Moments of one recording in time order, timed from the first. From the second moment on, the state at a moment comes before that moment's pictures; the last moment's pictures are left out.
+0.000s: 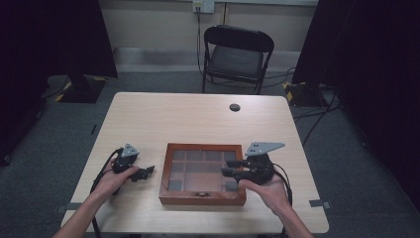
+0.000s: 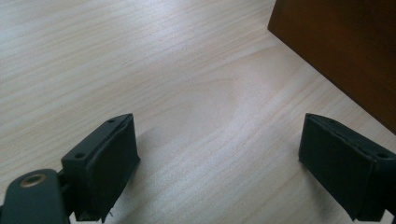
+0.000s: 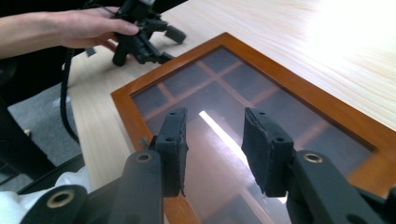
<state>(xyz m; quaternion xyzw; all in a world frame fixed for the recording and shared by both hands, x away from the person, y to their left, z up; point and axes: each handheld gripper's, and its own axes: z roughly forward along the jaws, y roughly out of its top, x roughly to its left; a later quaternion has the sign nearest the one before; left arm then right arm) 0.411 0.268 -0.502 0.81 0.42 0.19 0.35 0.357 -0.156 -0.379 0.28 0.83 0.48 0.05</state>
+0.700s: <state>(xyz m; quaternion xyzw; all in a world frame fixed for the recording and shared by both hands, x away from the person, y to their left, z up) 0.411 0.268 -0.502 0.81 0.42 0.19 0.35 0.350 -0.097 -0.411 0.21 0.87 0.44 -0.03</state>
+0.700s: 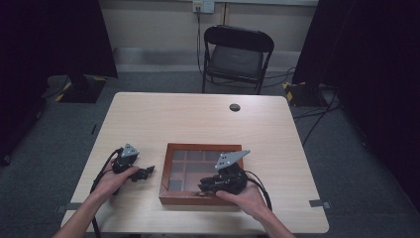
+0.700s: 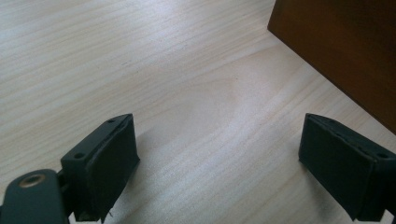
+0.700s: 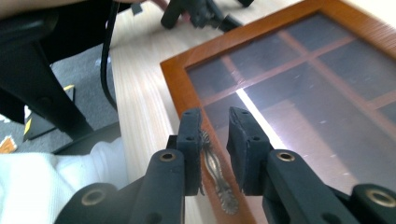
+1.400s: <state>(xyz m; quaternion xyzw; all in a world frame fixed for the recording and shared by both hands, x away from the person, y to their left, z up) 0.411 0.268 -0.502 0.81 0.42 0.19 0.35 0.350 -0.088 -0.436 0.18 0.89 0.41 -0.04</state>
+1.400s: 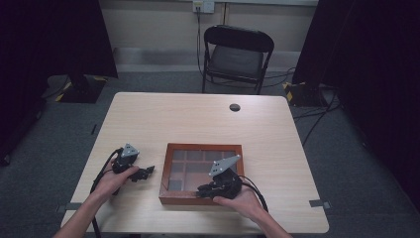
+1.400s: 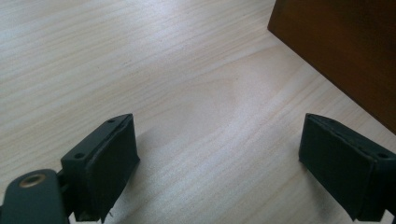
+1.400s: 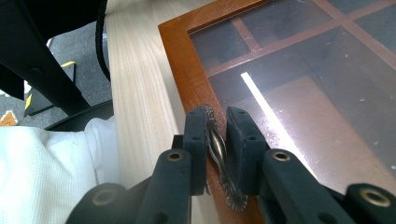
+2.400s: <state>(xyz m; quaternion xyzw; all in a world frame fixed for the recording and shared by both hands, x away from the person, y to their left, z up) 0.411 0.268 -0.502 0.81 0.42 0.19 0.35 0.353 -0.089 -0.429 0.19 0.89 0.41 -0.05</state>
